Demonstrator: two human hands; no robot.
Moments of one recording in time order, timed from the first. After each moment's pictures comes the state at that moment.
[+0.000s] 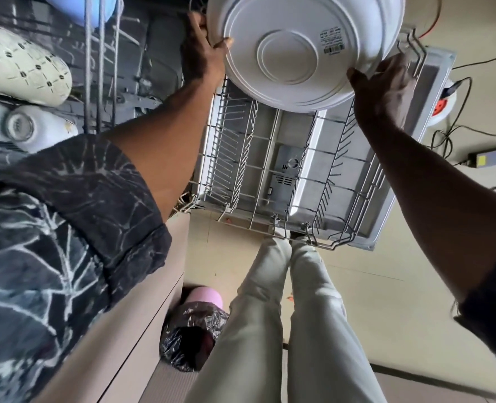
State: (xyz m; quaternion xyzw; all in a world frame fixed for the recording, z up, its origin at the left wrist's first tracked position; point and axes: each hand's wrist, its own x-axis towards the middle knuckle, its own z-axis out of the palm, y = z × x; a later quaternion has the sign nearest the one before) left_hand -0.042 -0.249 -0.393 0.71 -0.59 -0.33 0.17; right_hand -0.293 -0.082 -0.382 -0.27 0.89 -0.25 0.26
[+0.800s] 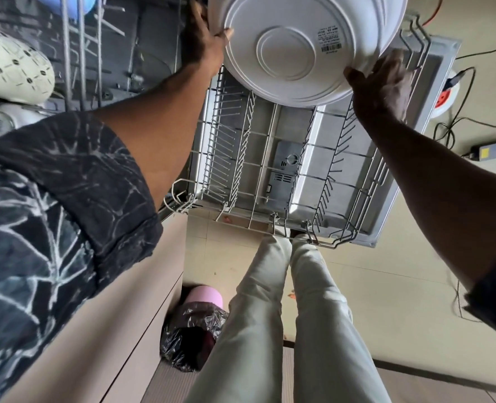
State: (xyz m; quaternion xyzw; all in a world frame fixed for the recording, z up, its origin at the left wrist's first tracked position) left_hand -0.047 -0.263 -0.416 0.71 -0.60 -0.35 0.10; right_hand -0.301 -0.081 -0.401 -0.28 0.90 -0.18 0.28
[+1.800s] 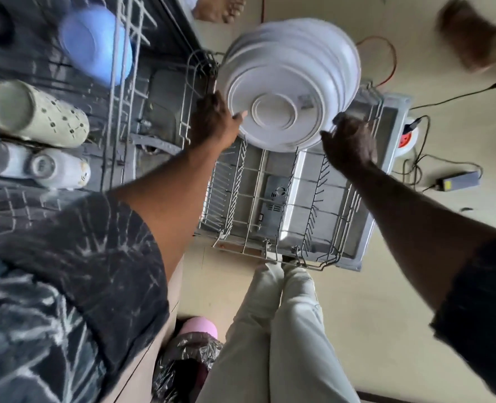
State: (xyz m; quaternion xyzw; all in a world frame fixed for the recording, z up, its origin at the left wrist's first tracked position) left_hand -0.062 -0.208 -0.346 0.62 -0.75 -0.23 -0.10; right_hand -0.290 -0.068 -0.336 -0.43 0.86 -0.03 0.27
